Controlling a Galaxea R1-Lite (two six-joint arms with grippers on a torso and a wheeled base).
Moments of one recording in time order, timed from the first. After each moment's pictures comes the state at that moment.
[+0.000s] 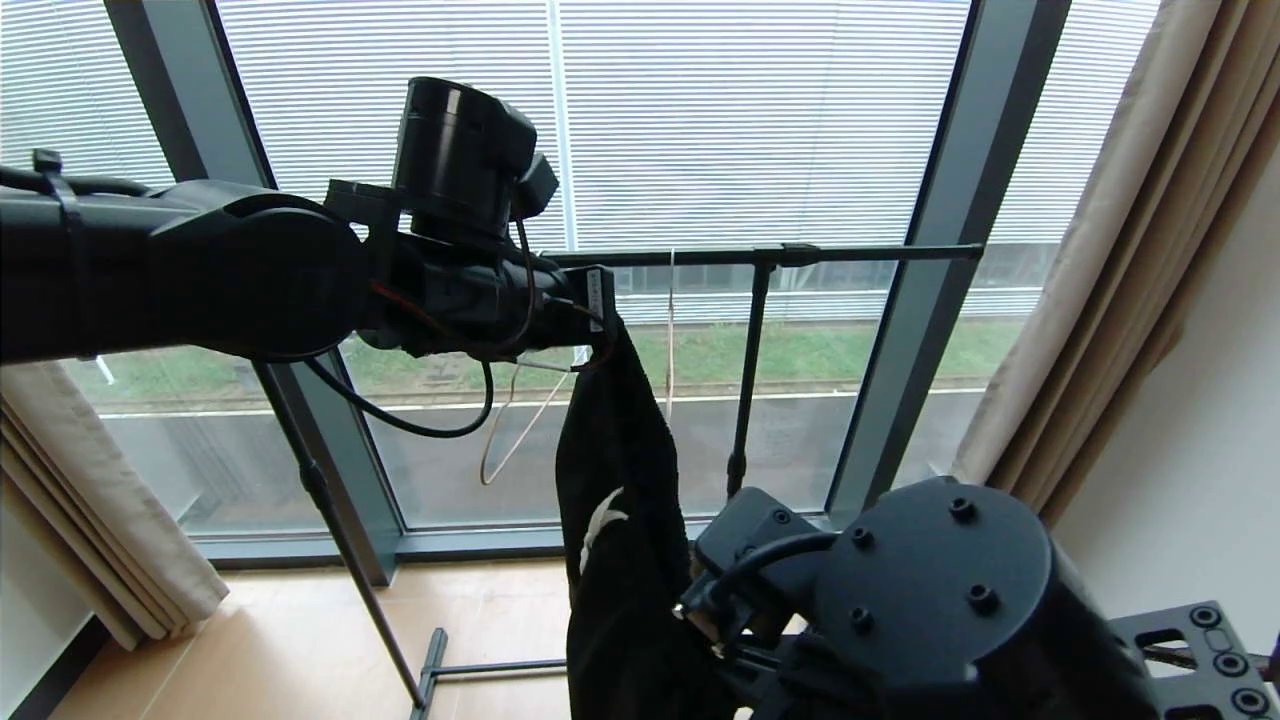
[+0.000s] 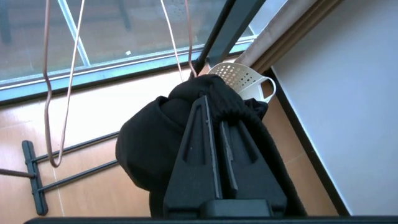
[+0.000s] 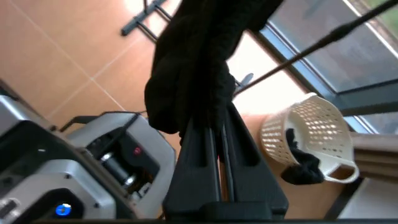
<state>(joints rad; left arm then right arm) -0.58 1.89 -1.60 0.18 0.06 -0.32 1.17 1.65 -0.99 0.14 -0.39 0.21</state>
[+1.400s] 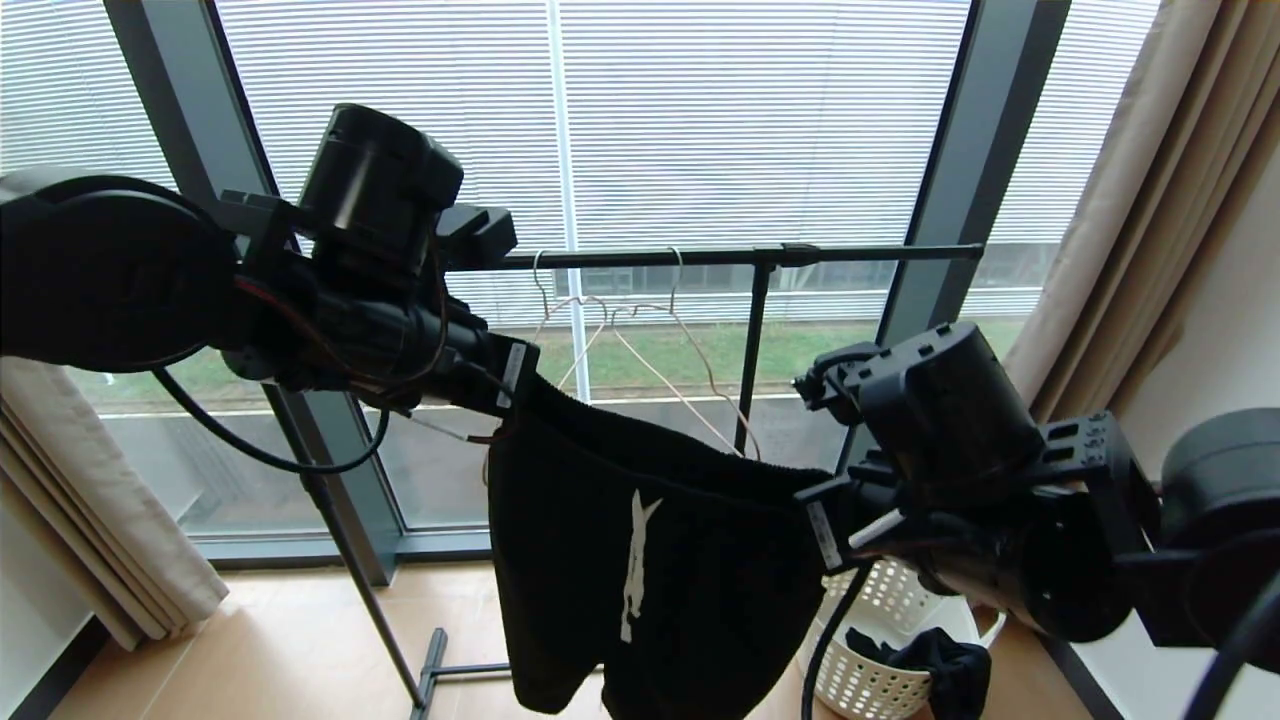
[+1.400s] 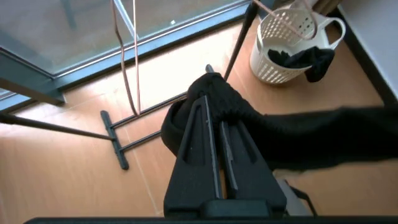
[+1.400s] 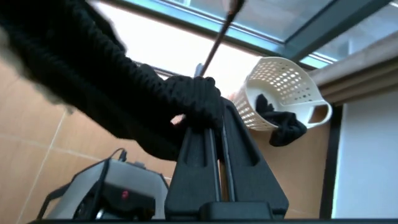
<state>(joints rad) -0.52 1.74 -1.45 0.40 0.11 -0.05 0.80 1.71 -1.06 0.12 -0.56 0.29</state>
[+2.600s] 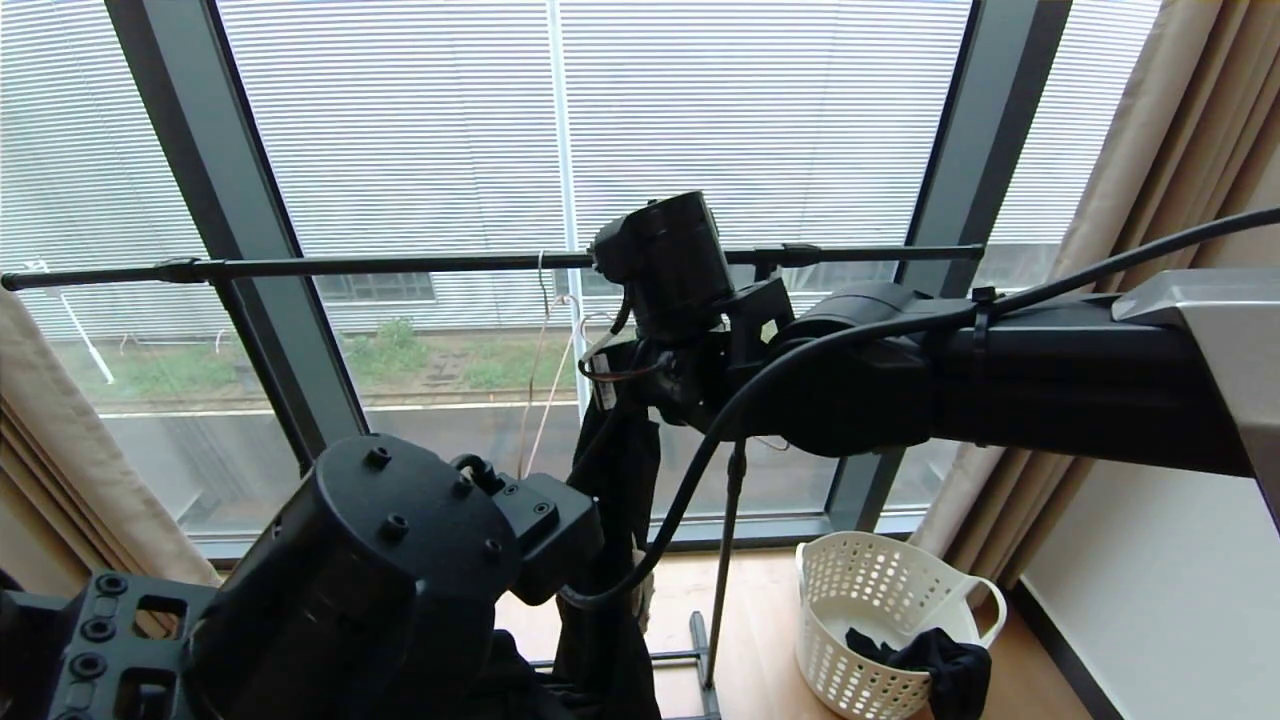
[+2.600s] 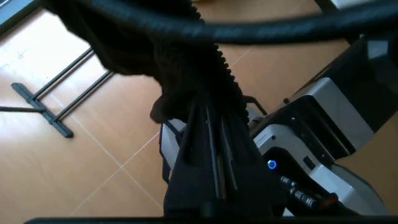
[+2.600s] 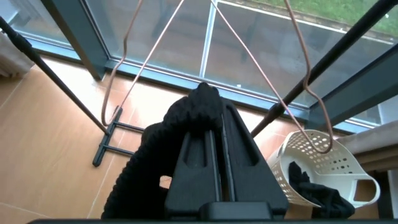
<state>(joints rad) -1.03 1.49 -0.90 0.25 0.11 -0.31 0.85 2.19 -1.88 0.21 -0.55 0.24</state>
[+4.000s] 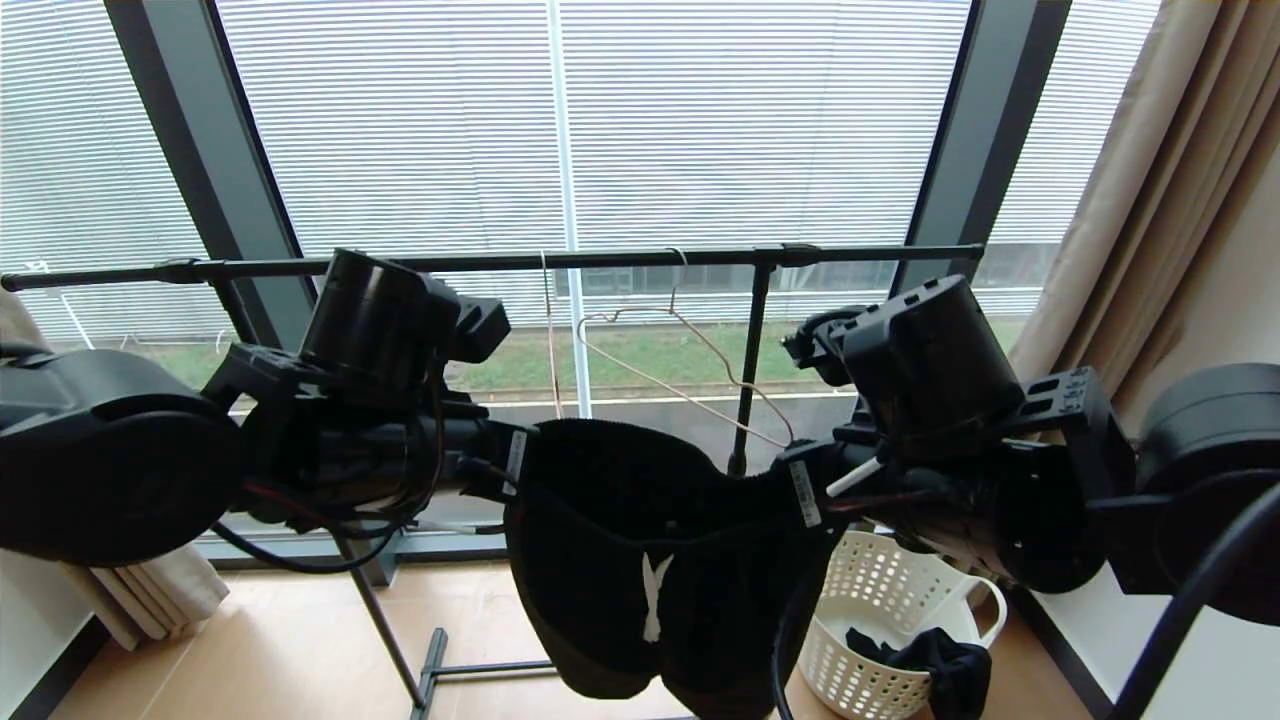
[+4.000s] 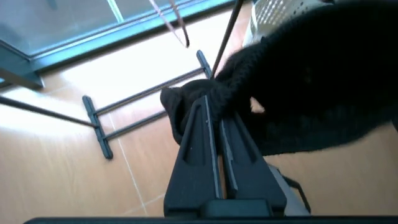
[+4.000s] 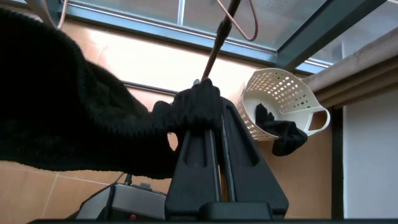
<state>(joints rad) -0.56 1.70 -1.08 0.03 0.11 -0.13 0.80 1.73 -1.13 0.14 -0.56 0.30</state>
